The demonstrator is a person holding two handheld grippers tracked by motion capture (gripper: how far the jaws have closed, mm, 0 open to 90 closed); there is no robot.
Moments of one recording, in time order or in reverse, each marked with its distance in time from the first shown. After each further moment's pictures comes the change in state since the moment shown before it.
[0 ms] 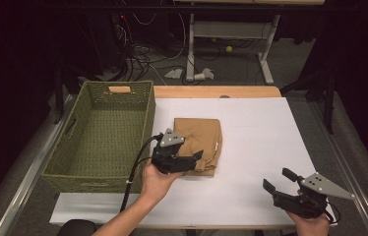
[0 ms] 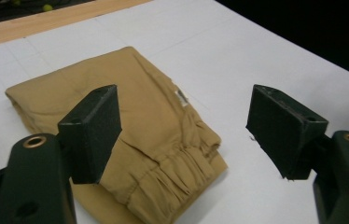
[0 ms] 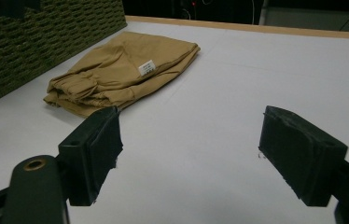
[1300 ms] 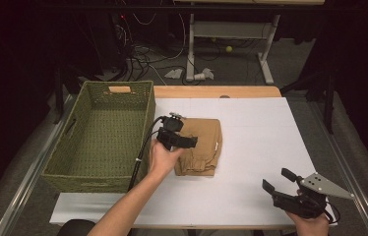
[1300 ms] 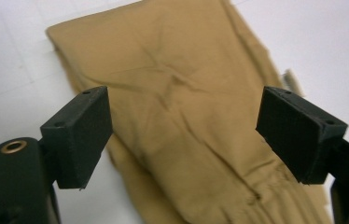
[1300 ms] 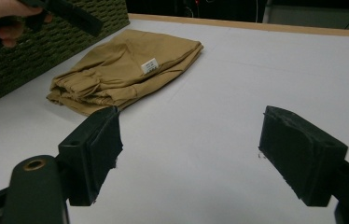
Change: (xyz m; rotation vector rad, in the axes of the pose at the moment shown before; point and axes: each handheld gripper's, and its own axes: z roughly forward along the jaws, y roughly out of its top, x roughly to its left) left arm 0.055 0.021 0.064 0.282 0.151 -0.164; right arm 0.000 0.000 0.000 0.000 0.019 -0.002
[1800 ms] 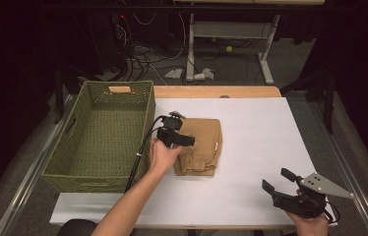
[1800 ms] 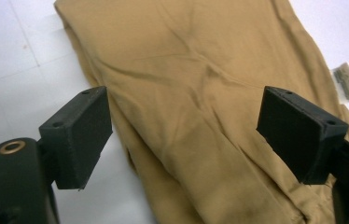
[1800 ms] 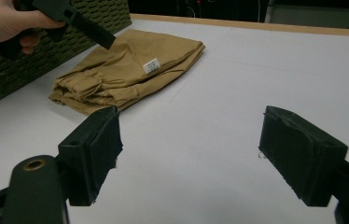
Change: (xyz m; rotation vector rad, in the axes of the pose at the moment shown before) left arm 0.015 0.004 0.021 0.078 0.025 -0.052; right arm 0.000 0.000 0.001 0.005 0.002 0.001
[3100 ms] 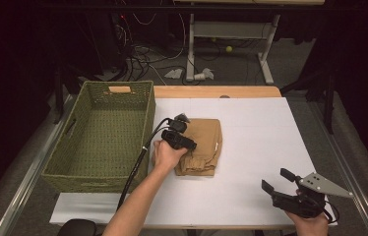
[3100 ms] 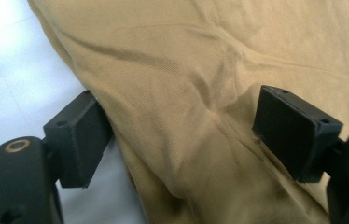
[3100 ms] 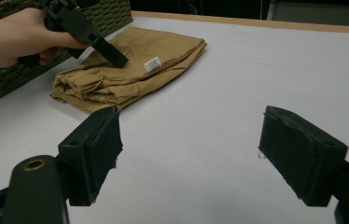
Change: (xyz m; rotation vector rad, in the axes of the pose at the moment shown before) left arm 0.000 0.005 0.037 0.154 0.005 0.031; right arm 0.000 0.000 0.002 0.013 0.007 -0.001
